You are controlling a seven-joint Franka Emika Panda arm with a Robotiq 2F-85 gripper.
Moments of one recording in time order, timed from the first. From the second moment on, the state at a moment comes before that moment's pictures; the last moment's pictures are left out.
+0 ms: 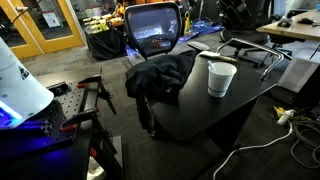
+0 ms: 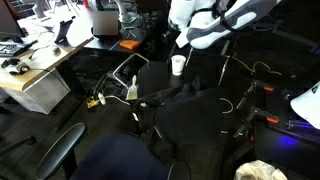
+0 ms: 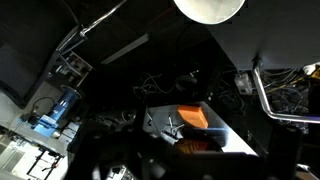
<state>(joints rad) 1.05 0.81 -1.14 -2.03 -0.02 2.78 0.65</state>
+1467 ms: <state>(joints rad) 0.34 0.33 -0.36 -1.99 -0.27 2.40 0.31</state>
